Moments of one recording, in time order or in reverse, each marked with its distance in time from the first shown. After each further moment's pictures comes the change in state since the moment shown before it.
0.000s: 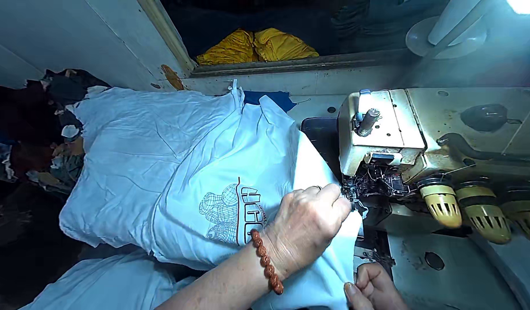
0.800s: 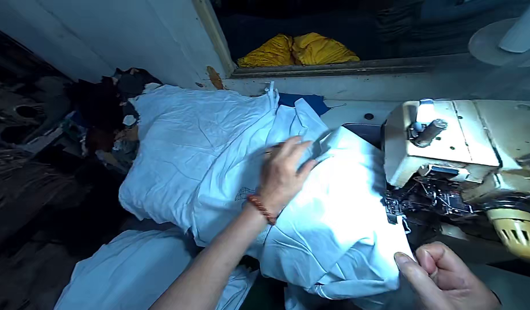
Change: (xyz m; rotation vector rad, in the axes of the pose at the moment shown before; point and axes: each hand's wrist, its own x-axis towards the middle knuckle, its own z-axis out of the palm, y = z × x) left_hand -0.025 -0.090 -0.017 0.077 0.145 -0.550; right_hand 0.060 -0.033 0.004 -0.260 0.069 -0.099
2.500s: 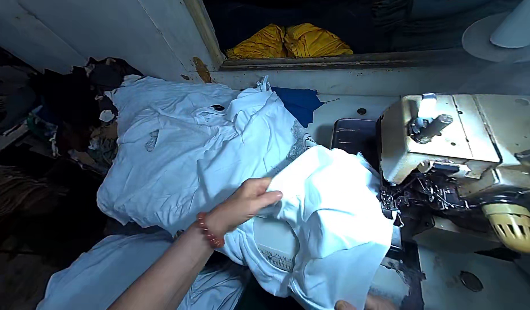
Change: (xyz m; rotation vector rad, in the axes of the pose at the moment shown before) left_hand -0.049 -0.023 -0.059 -0.899 -0.532 -0.467; right_hand -0.073 0.050 -0.011 0.120 -0.482 0.346
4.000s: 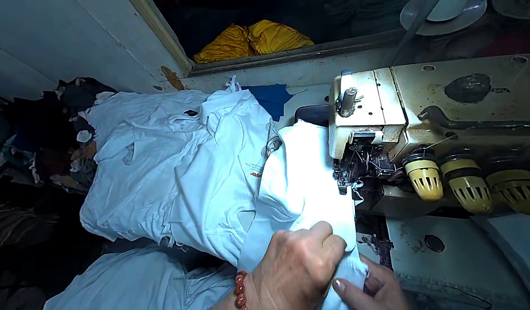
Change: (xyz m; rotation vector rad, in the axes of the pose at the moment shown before) left_hand -0.026 0.022 0.139 0.901 0.041 0.764; right_hand -0.001 -0.044 -0.010 0.141 0.088 -0.169
